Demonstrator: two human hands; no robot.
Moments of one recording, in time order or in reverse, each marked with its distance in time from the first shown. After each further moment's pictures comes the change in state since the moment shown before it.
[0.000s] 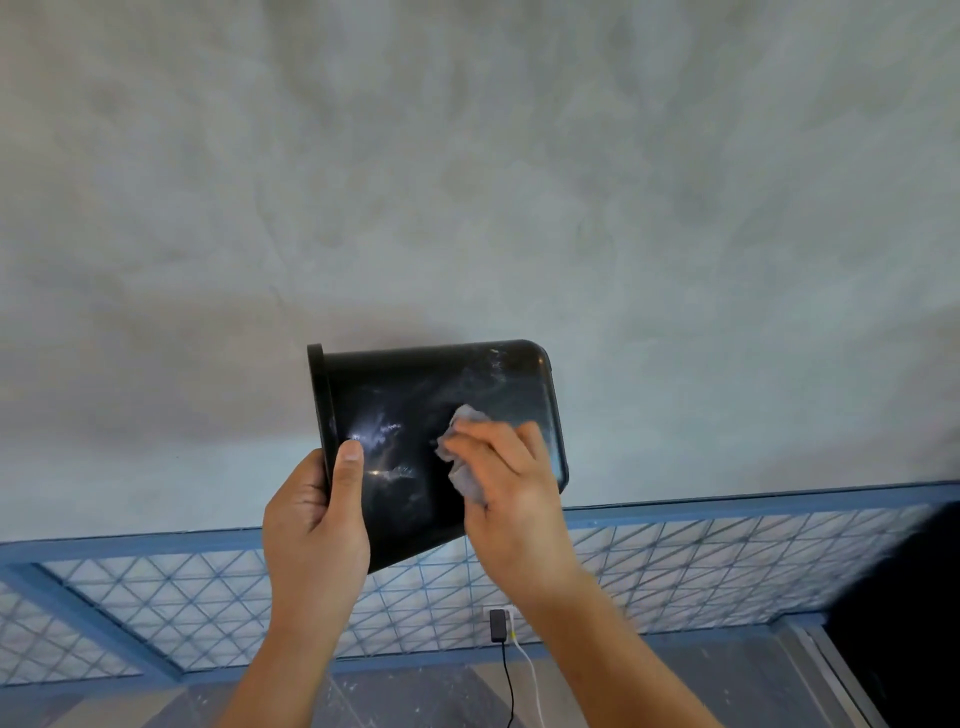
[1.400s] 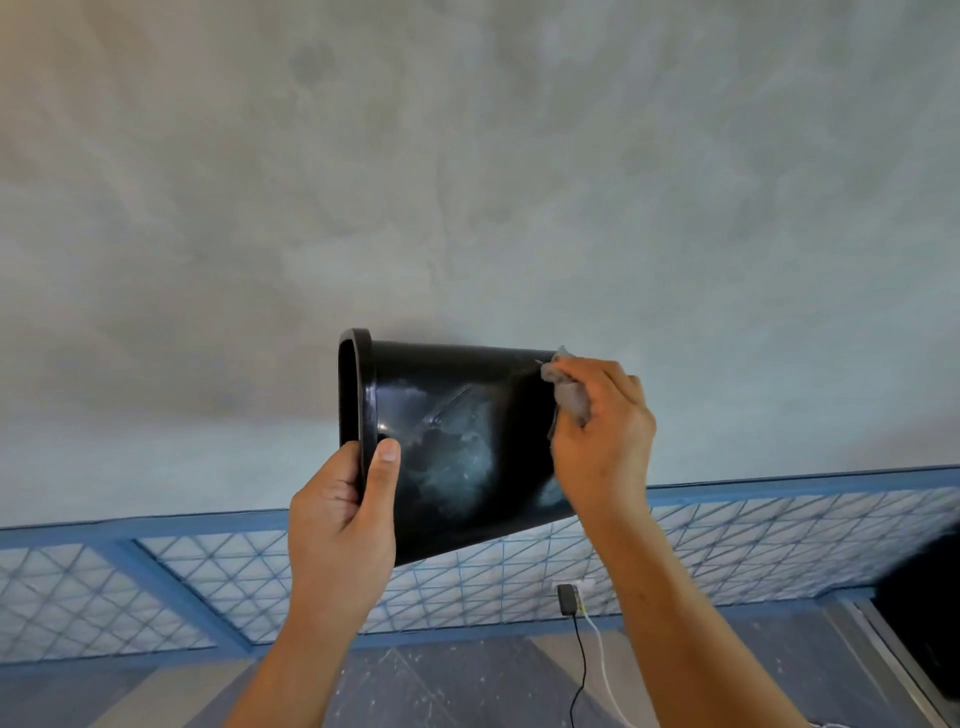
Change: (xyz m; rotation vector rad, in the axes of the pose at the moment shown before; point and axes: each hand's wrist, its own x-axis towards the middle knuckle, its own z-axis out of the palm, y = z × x) left_hand 0.076 -0.060 -0.159 0.057 -0.118 0.039; right_hand 0.048 -0.093 0.100 -0.013 0.216 0.359
